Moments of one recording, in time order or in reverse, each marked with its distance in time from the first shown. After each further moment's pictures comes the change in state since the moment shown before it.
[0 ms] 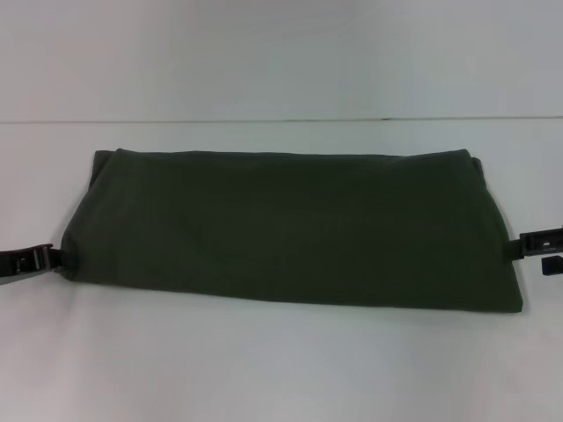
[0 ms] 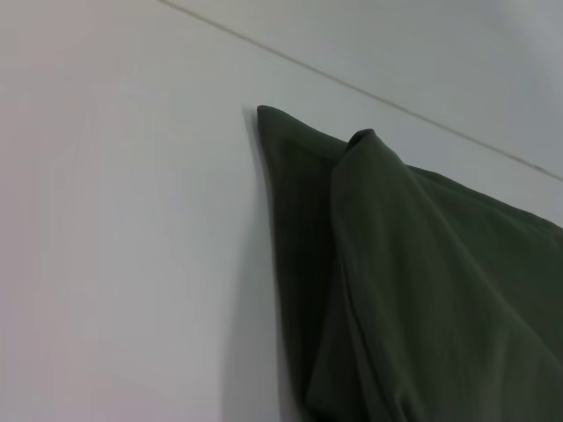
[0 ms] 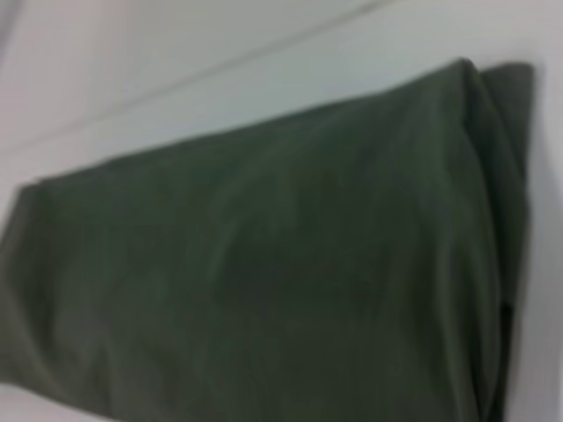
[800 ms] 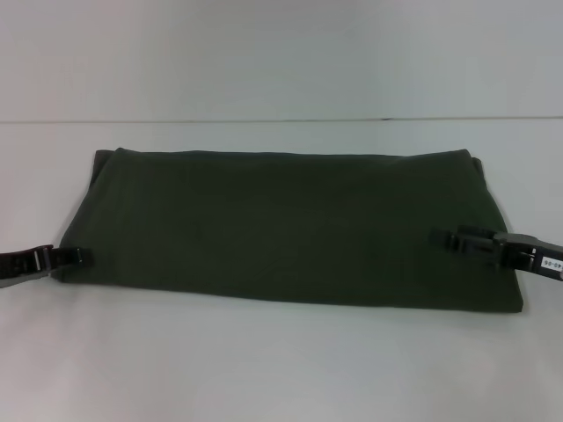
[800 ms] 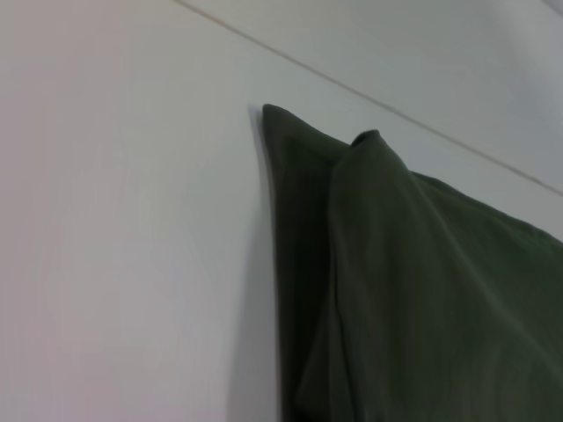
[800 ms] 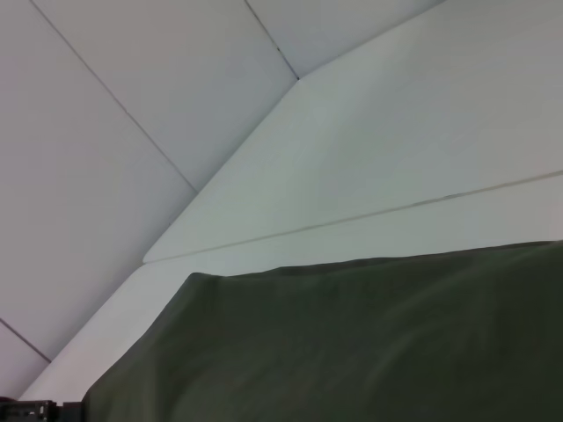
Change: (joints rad) left arm 0.010 -0.002 -0.003 -0.006 -0.020 0.002 -0.010; right arm -0.081 0.050 0.004 0.503 0.579 0.268 -0.898
